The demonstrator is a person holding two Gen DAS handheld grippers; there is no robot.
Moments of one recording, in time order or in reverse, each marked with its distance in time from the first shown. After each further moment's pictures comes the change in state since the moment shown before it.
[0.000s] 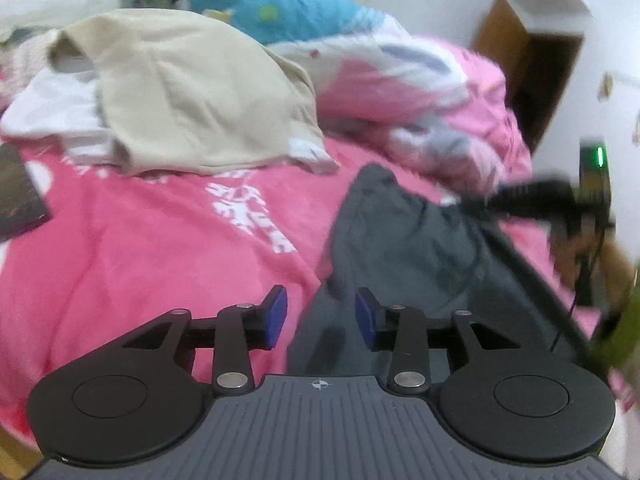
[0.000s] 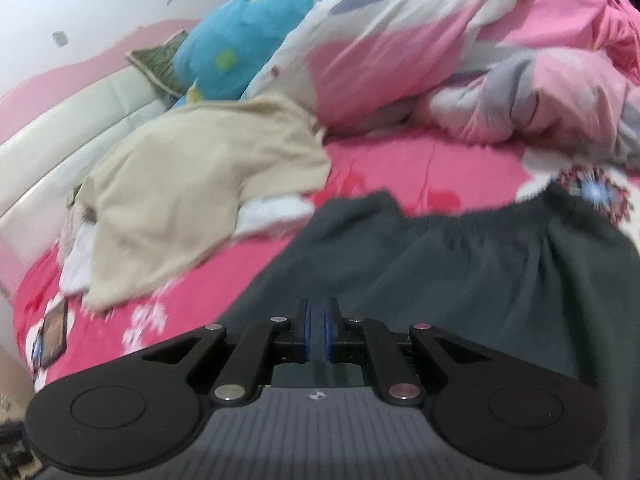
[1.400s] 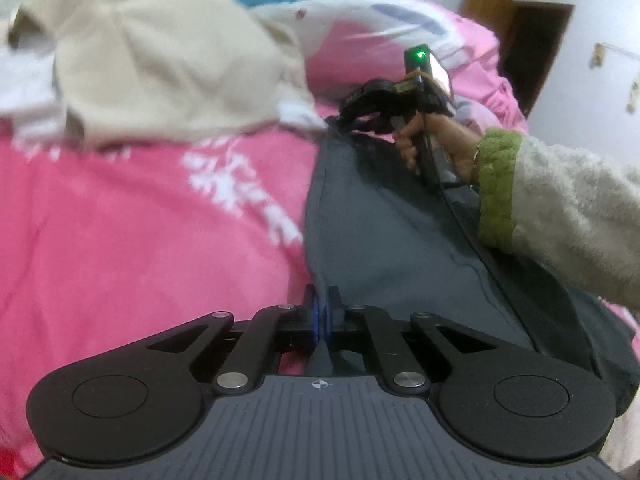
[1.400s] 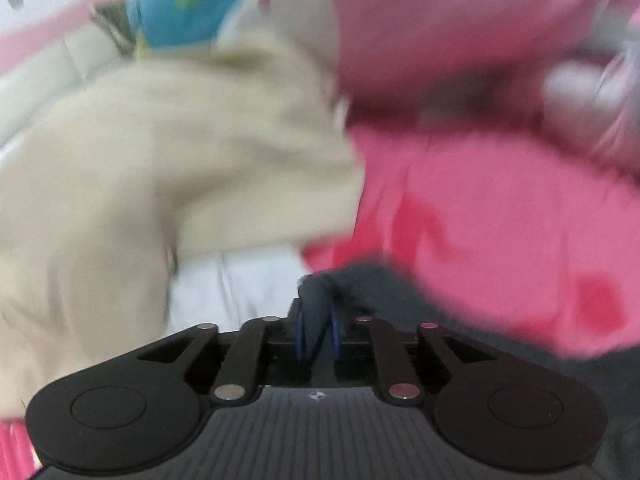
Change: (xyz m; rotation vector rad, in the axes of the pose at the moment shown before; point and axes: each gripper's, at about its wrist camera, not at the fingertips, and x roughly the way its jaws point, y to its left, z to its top) left arm 0.047 0.024 -0.005 -0.008 0.076 -0.068; right arm 0.246 0.029 0.066 -0.042 0.121 -0.022
